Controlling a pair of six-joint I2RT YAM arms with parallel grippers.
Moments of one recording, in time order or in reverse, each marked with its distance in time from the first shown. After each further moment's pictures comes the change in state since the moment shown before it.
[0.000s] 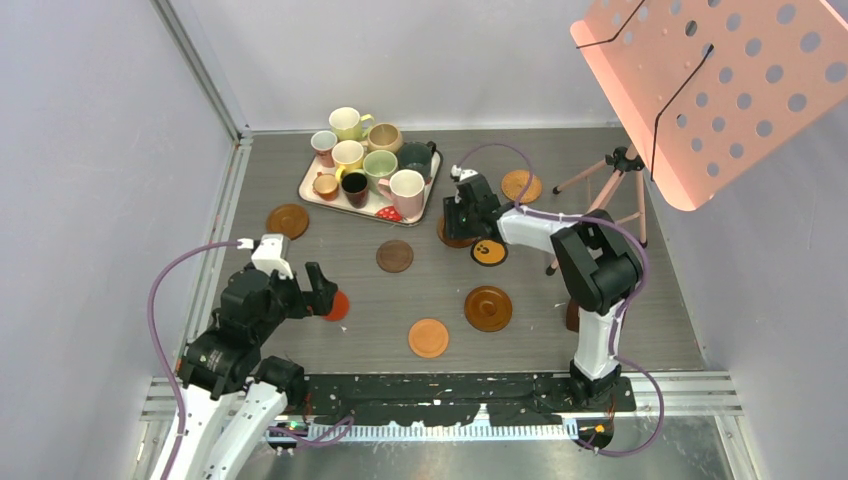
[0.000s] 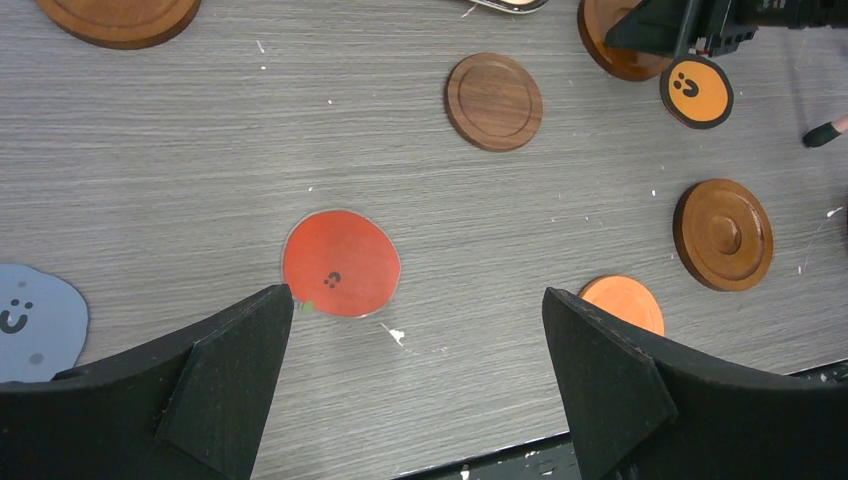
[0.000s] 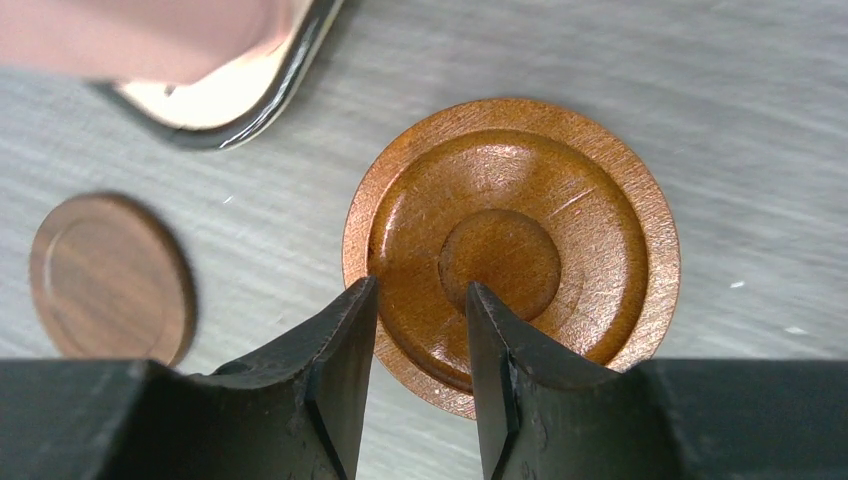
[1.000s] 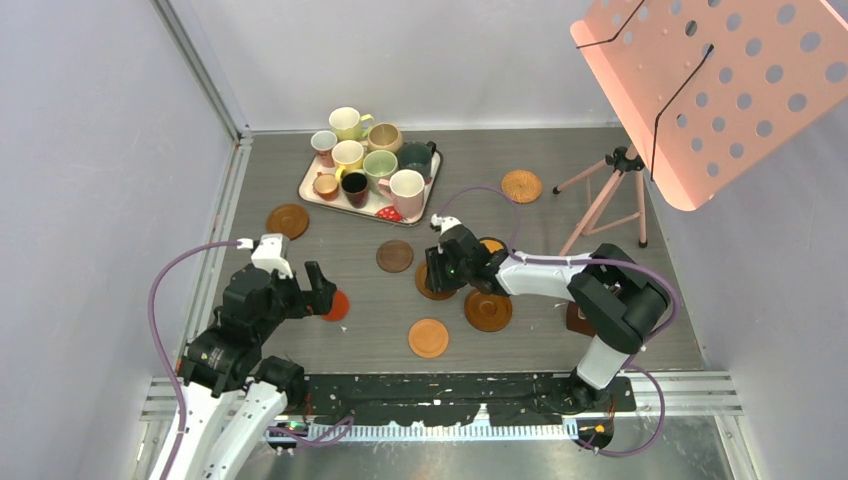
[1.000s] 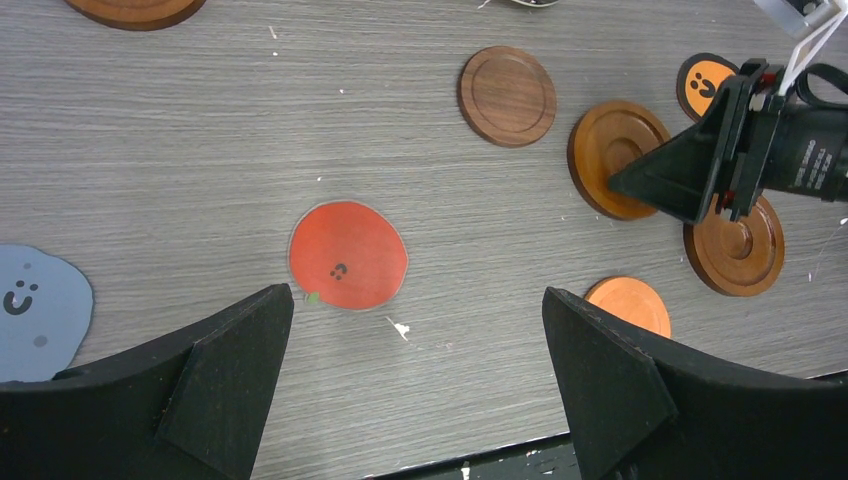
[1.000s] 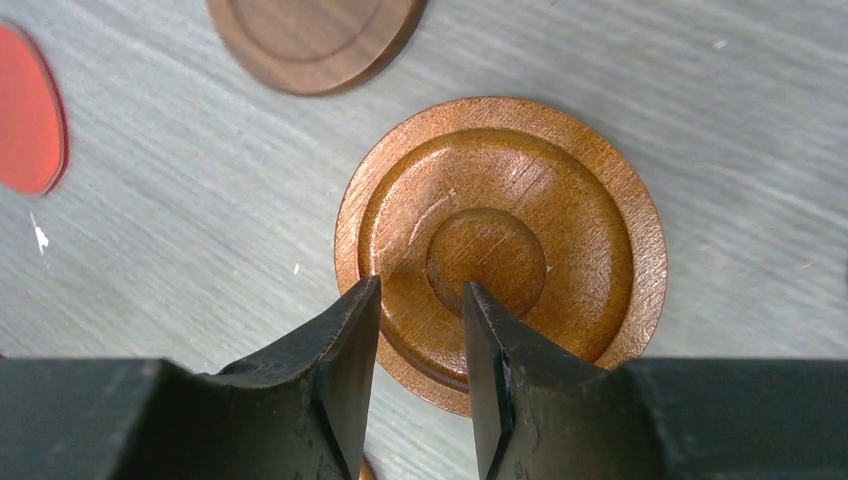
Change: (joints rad) left arm 0.000 0.014 0.000 -0.015 -0.023 -0.018; right arm 0.272 -0.244 -0.336 0.095 -0.007 0.135
